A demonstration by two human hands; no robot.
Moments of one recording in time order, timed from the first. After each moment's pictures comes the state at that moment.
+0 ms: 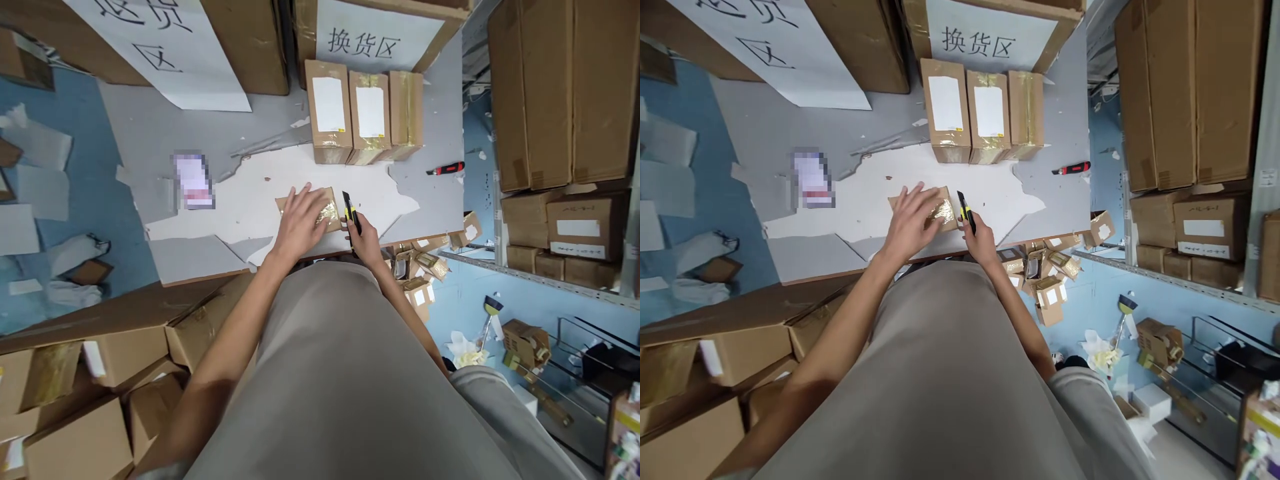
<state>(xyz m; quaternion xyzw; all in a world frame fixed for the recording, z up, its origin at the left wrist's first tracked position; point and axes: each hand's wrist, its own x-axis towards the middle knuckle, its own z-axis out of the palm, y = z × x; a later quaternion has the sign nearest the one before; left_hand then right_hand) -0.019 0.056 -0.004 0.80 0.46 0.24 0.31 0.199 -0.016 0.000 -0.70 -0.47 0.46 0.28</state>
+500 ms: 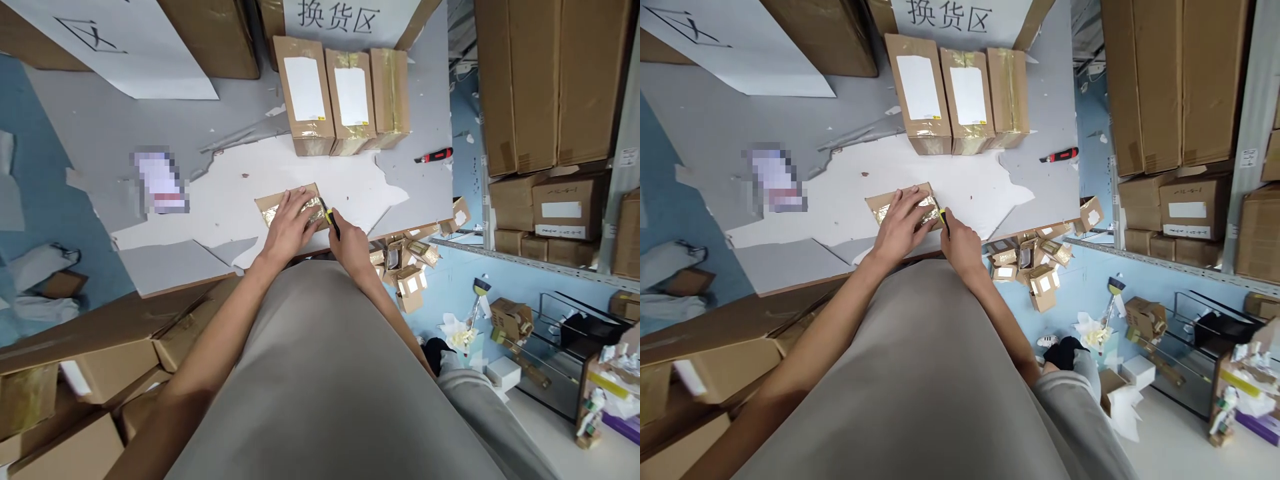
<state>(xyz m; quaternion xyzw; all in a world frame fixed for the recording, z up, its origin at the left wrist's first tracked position) -0.009 0.054 -0.014 0.78 0.42 0.24 0.41 0.161 -0.007 0.077 -0.76 -0.56 0.32 -0.04</state>
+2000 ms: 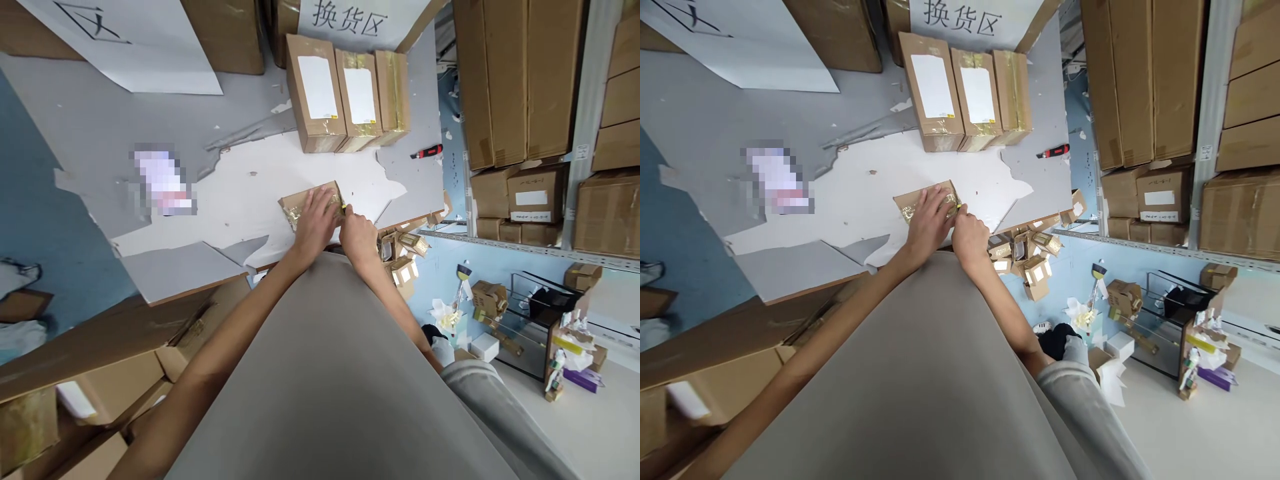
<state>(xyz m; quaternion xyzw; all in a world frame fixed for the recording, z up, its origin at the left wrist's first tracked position) 0.003 0.044 -0.043 0.77 0.39 0.28 0.43 0.095 0.015 0.109 -0.80 -0.50 0.21 -0.24</state>
